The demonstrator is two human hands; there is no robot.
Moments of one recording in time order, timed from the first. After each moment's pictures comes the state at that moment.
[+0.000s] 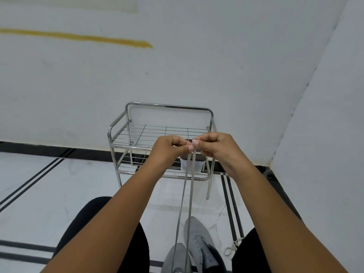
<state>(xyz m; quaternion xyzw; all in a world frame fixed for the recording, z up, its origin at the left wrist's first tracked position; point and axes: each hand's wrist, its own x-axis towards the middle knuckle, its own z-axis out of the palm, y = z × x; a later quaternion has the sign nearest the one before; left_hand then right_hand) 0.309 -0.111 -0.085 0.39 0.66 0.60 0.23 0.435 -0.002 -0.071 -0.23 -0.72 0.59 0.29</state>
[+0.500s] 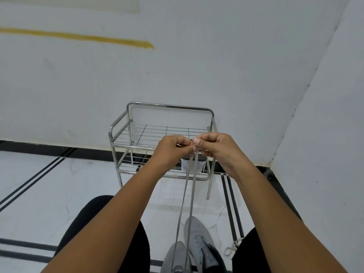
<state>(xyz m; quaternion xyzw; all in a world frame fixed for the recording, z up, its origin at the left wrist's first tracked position) 0.316 -0.112 -0.081 0.43 0.67 0.57 0.21 0.434 0.001 -0.073 -0.22 -0.73 0.59 0.27</state>
